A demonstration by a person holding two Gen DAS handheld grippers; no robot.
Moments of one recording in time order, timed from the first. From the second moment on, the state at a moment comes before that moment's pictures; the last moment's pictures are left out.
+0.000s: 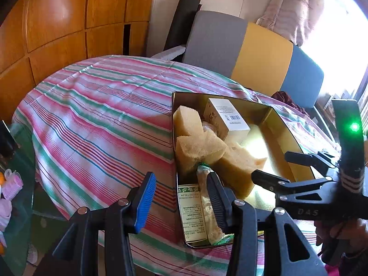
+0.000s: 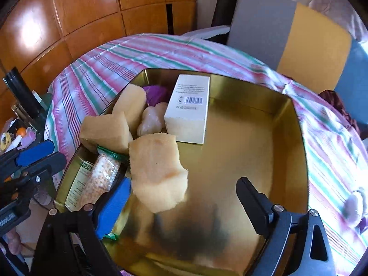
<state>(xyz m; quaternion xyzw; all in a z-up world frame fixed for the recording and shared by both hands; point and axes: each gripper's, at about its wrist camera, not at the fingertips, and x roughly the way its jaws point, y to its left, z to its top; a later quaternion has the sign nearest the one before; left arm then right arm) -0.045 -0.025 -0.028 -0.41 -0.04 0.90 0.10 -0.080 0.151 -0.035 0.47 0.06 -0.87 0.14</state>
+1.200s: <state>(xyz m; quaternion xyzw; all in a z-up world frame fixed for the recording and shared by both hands) -0.018 0.027 -0.008 -0.39 0.03 0.91 0.14 -0.011 0.224 -0.009 0.43 -0.01 -0.90 0.07</state>
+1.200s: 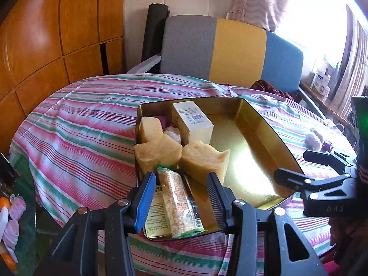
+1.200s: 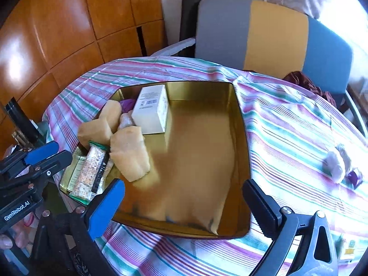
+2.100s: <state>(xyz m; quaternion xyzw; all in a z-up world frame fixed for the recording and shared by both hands) -0.017 0.053 -0.016 -0.40 0.03 0.90 0.19 0.122 0.564 -0.031 0.44 -0.42 -0.75 -0.25</state>
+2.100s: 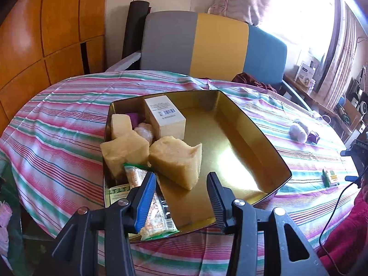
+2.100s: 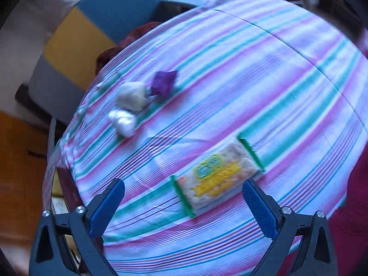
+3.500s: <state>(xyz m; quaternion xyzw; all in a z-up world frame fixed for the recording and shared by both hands) -0.026 0.272 0.019 -0.40 0.09 0.82 0.39 0.059 0.570 -0.080 0.56 -0.26 -0.76 -0.21</state>
